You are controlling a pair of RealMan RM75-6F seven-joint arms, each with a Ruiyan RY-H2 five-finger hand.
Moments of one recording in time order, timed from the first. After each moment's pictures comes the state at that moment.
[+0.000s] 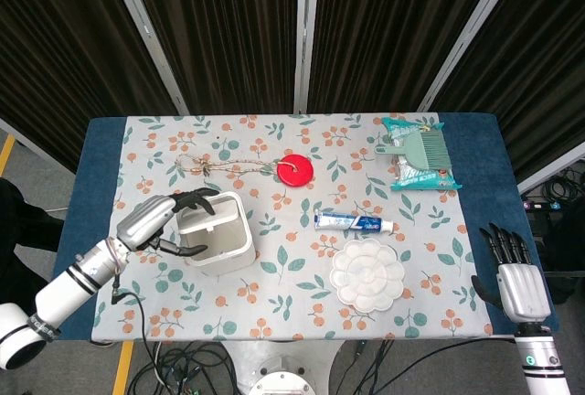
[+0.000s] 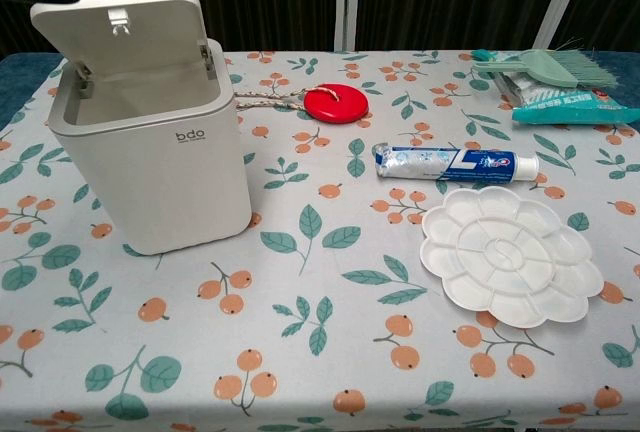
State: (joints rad) left arm -0.64 -1.01 -0.10 -1.77 1.63 0.99 -0.64; right arm 0.09 -1.36 0.04 -1.27 -1.54 1.48 0.12
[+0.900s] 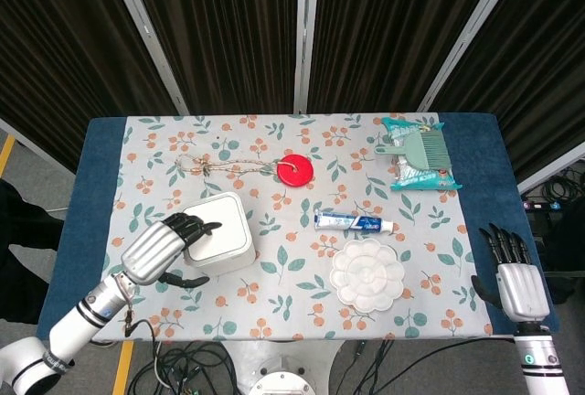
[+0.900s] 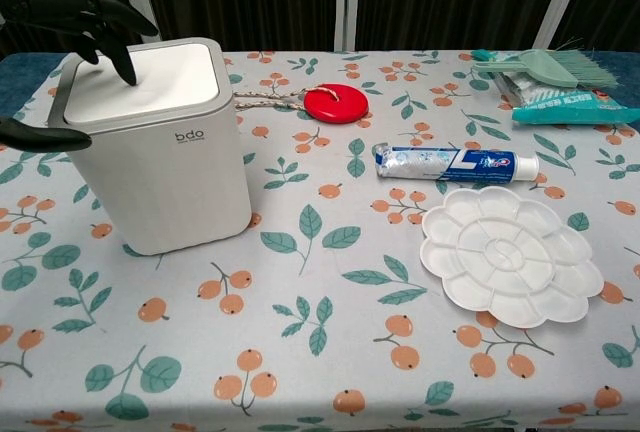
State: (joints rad) left arm -0.52 -1.21 -0.01 -1.67 1.76 1.24 -0.06; right arm 0.09 -1.37 0.04 -1.27 -1.53 1.46 0.11
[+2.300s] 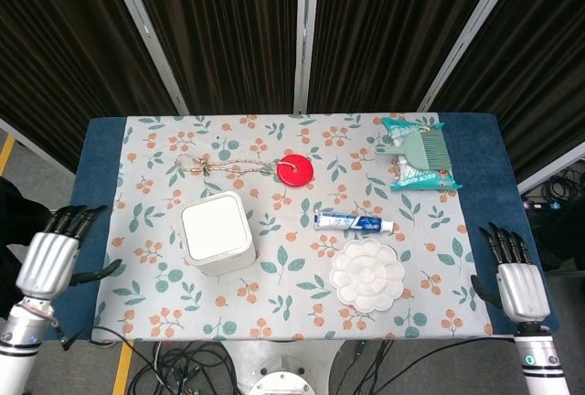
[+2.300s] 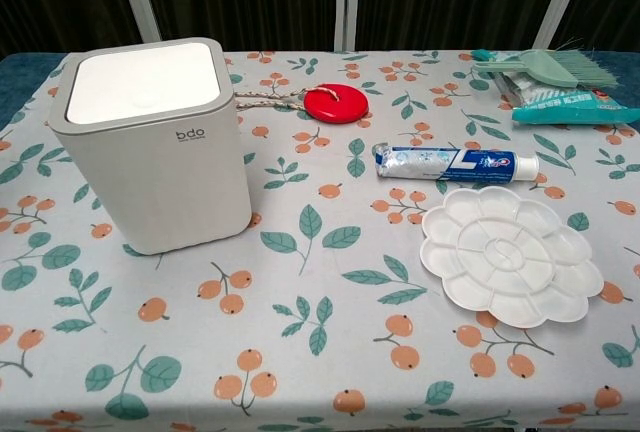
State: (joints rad) left arm -0.20 -1.20 0.02 -1.50 1.57 1.58 0.04; right arm 0.09 -1.37 0.04 -1.28 -1.54 1.48 0.12
